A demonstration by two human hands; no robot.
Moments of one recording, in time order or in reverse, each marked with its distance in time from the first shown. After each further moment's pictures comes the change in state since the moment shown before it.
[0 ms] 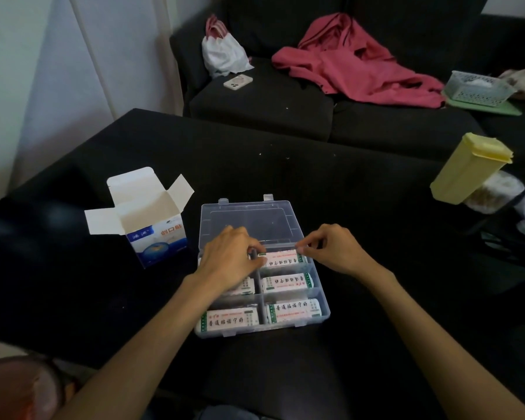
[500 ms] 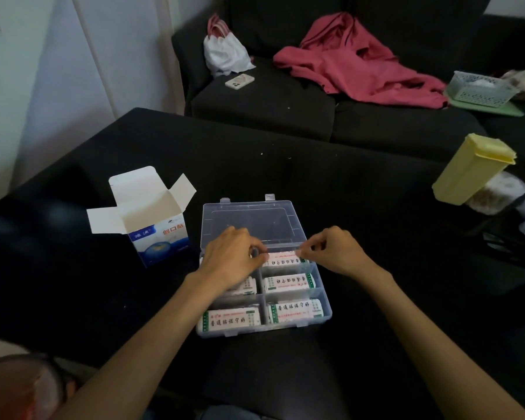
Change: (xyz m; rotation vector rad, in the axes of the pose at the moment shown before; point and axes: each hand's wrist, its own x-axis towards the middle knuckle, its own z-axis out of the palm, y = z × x) left_hand 0.002 -0.003 0.002 -0.029 0.010 0.006; right_hand 0.003 -0.003 0.006 0.052 -0.054 0.127
